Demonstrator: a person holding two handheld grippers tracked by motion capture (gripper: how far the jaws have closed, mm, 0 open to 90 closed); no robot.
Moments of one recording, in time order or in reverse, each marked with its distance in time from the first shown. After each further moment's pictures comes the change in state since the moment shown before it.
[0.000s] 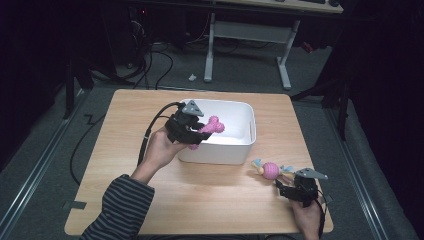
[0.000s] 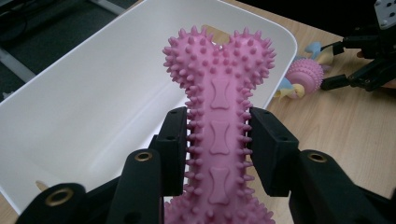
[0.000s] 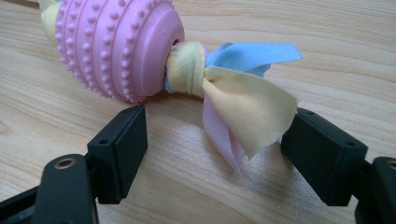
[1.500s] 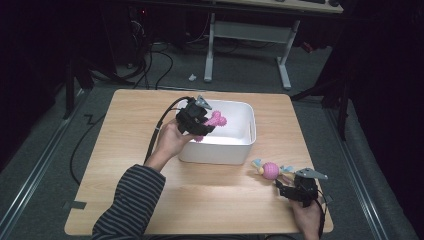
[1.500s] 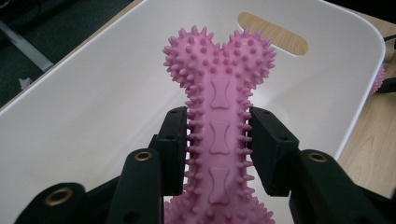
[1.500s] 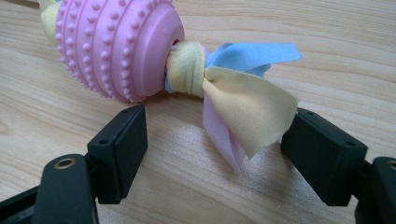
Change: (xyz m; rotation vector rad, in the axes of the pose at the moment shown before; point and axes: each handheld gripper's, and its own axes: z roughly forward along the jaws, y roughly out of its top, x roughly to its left) left arm 0.022 0.009 0.047 0.066 0.057 -0.009; right arm 0.000 0.000 0.000 0.000 0.000 0.000
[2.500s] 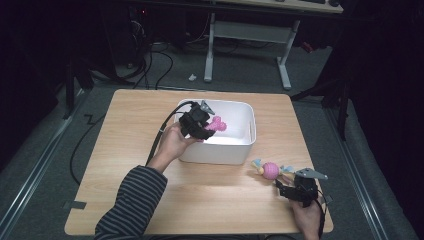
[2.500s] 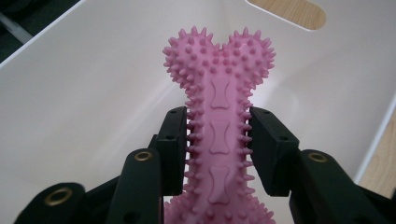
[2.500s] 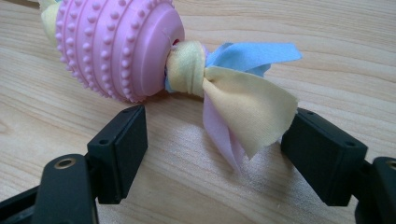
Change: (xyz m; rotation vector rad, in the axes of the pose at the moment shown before) left arm -0.001 -0.007 0.019 0.062 0.009 0.012; right arm 0.000 0.000 0.000 0.001 0.000 0.002
